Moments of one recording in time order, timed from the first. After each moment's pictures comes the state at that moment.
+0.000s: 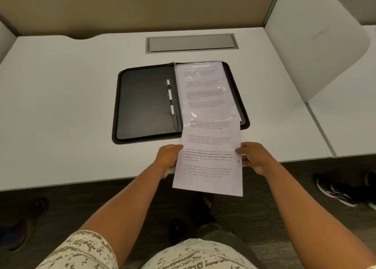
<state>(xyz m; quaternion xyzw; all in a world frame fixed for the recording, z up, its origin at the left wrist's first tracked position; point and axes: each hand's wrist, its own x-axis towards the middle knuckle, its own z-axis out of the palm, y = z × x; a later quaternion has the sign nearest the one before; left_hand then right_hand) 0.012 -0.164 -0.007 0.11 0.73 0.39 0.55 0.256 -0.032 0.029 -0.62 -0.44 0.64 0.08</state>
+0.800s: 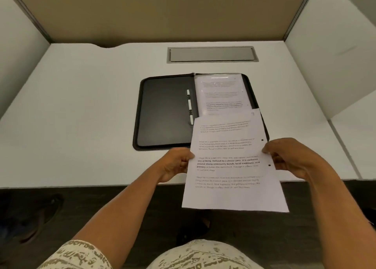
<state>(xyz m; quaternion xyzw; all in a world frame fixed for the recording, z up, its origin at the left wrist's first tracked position) -0.039 -0.186 0.035 0.20 0.58 0.43 0.66 0.235 -0.023 0.130 -0.59 -0.53 0.61 0.05</state>
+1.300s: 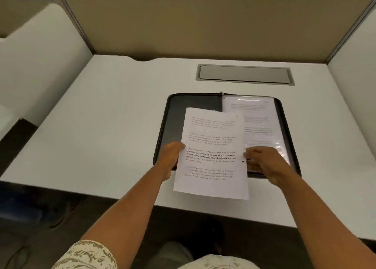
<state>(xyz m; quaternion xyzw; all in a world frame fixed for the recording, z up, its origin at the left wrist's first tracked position) -0.118 -0.156 0.053 0.06 0.73 0.51 0.46 0.112 0.019 0.079 -0.49 -0.53 0.68 0.10</state>
